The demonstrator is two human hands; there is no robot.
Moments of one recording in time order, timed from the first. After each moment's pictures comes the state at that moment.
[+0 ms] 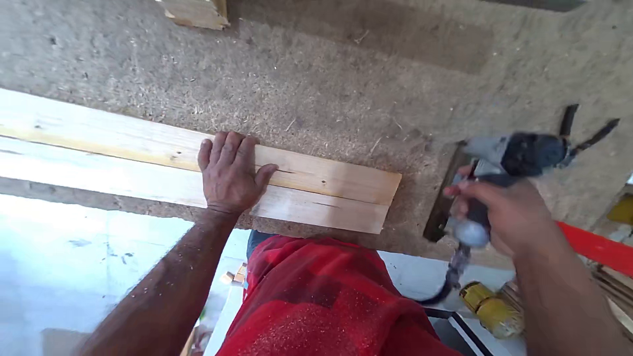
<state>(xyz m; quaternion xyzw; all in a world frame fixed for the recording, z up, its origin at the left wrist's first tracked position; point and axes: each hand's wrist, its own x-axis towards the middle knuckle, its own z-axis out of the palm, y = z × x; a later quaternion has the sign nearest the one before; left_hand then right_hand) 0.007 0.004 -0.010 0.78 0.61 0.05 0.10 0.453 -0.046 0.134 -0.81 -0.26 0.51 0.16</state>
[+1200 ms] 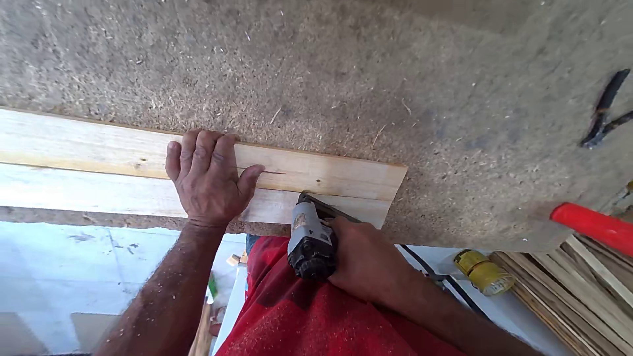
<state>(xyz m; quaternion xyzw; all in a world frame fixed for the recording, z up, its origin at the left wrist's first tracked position) 0.008 0.001 -0.012 0.78 0.61 0.07 0.10 0.270 -0.037 0.130 -0.57 -0.48 0.59 -0.32</state>
